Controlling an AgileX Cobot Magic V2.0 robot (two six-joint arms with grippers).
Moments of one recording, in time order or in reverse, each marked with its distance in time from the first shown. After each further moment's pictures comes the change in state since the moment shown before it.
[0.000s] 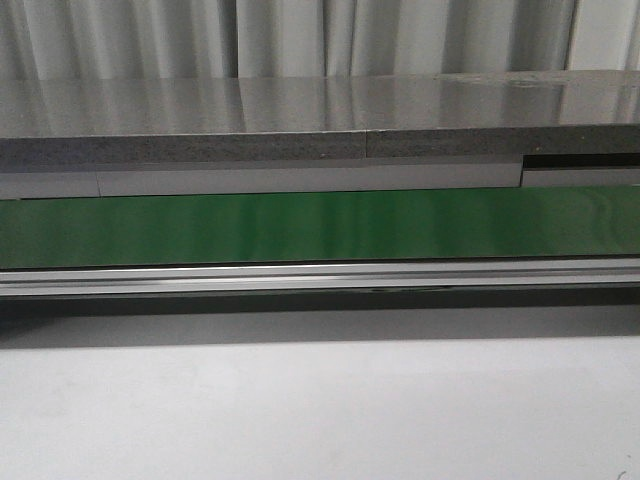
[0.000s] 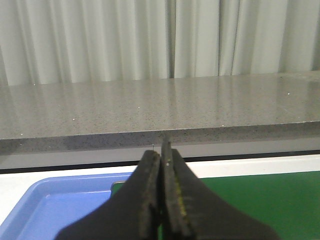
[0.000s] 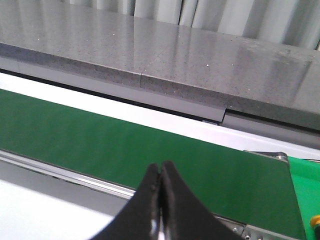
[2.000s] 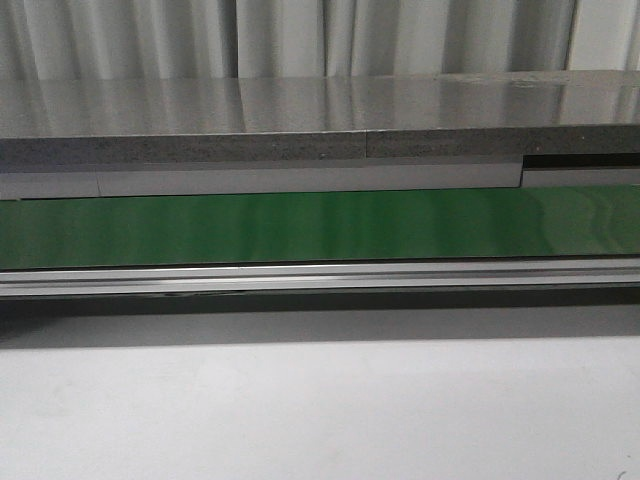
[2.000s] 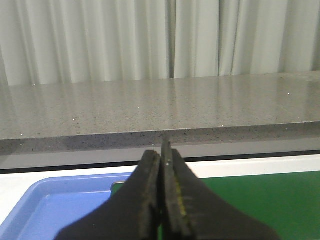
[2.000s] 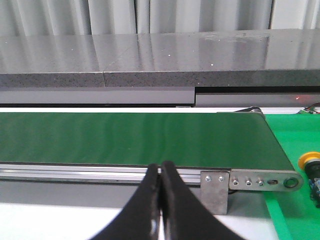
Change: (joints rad) left arm 0.000 0.000 0.000 0.000 0.000 0.000; right arm 0.026 -0.302 0.347 -0.445 -0.206 0.616
